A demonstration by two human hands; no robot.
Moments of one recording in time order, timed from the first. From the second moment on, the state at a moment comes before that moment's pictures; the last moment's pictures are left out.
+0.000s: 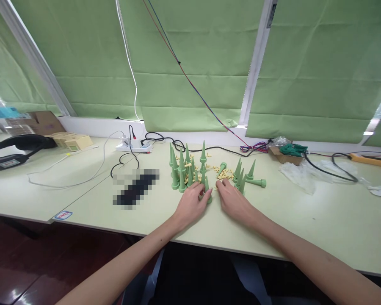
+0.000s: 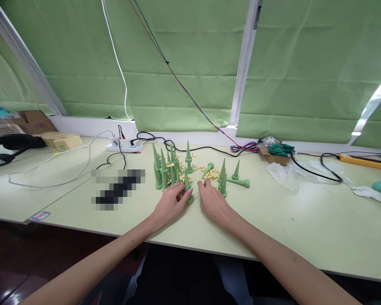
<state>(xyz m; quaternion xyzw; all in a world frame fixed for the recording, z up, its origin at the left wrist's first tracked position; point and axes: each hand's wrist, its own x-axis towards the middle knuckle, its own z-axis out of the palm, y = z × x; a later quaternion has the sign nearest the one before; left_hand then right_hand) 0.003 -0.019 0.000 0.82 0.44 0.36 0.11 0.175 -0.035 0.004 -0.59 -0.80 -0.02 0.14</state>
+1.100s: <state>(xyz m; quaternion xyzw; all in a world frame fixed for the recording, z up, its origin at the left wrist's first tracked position) -0.001 -0.016 0.003 0.73 0.43 0.46 0.25 0.172 -0.041 0.012 -0.44 -0.79 0.14 0.41</state>
